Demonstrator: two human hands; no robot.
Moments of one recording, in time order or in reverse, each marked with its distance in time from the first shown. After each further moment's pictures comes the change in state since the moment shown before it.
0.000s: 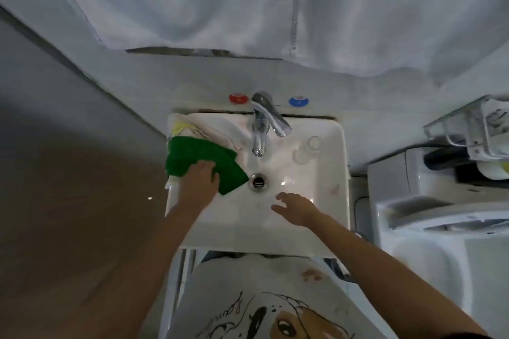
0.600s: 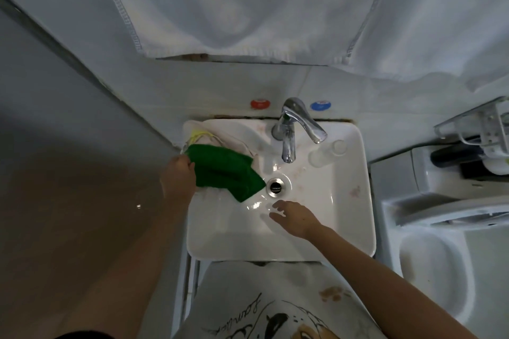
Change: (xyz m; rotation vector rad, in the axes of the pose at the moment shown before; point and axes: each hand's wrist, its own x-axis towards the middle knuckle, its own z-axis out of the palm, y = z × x) left_hand 0.052 -0.105 -0.017 -0.041 0.204 -0.234; right_hand 0.009 -0.065 0.035 0.089 0.072 0.033
